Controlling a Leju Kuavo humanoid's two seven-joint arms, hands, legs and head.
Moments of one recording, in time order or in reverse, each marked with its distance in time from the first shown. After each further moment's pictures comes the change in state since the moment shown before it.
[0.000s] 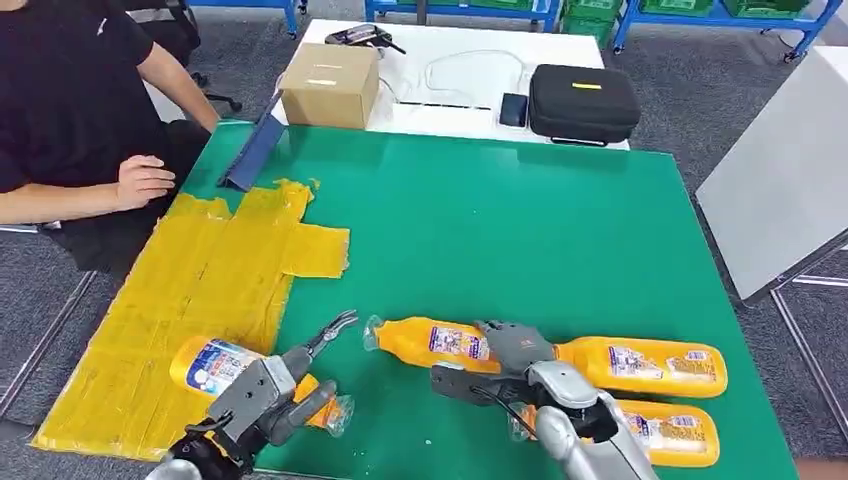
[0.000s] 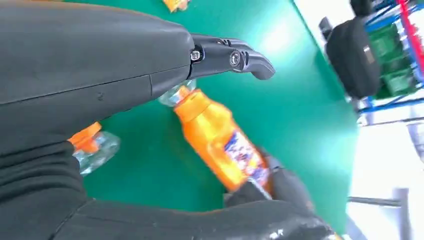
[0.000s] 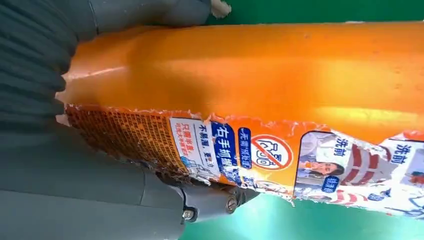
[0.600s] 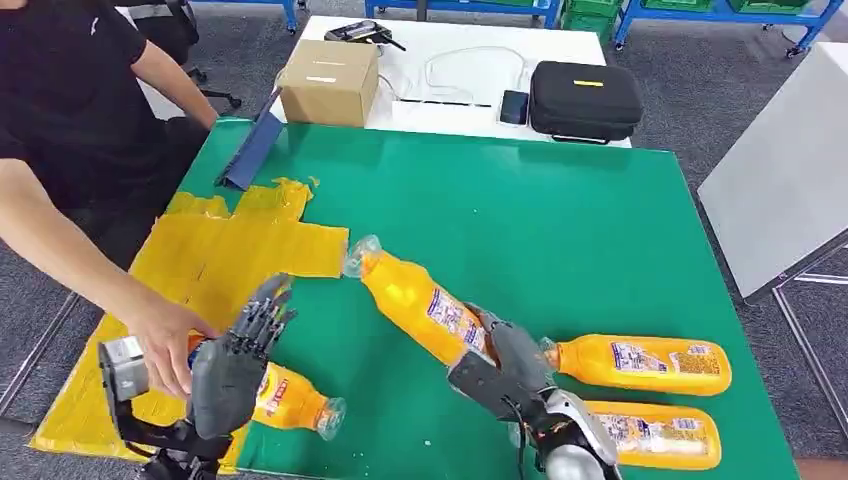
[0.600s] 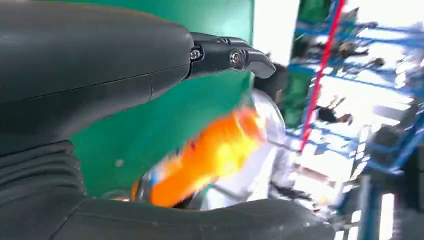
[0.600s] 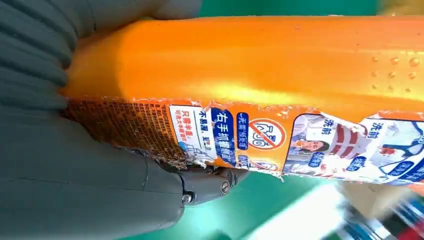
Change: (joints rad) left arm 0.116 -0.135 0.155 -0.179 0.480 0.045 0.013; right arm 0.223 0.098 -0.093 -0.354 -0.517 -0.356 -0.180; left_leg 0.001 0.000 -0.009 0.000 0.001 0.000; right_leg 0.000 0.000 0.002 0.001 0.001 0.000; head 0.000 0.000
